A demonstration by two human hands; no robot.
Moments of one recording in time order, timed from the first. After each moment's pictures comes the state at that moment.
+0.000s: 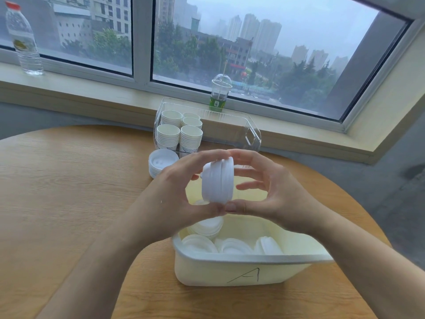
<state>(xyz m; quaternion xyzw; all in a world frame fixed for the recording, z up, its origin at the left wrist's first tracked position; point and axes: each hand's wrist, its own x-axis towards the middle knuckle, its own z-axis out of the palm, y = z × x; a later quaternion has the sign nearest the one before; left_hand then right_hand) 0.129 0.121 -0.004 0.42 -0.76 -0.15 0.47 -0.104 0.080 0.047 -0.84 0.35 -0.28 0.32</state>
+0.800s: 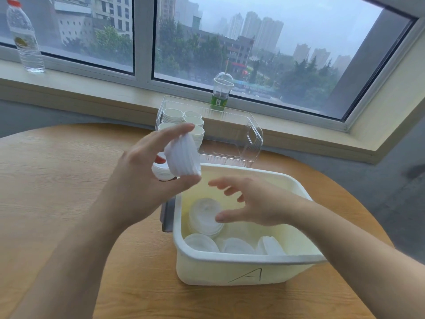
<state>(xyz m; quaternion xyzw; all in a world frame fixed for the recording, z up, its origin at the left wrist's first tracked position) 0.167 0.119 0.000 0.48 -0.70 -0.08 0.52 -0.085 0.045 0.021 -0.89 0.43 -0.02 0.17</state>
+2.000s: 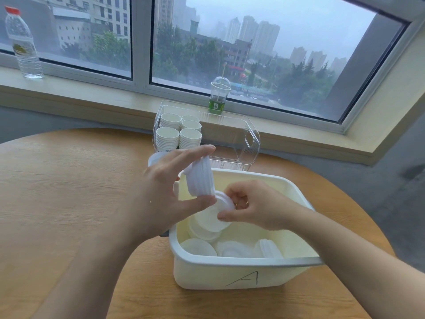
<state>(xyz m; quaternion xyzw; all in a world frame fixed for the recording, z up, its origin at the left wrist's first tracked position) 0.143 0.119 -0.006 0.48 -0.73 -0.10 0.47 -0.097 0.046 0.015 -0.84 0.45 -0.10 0.26</state>
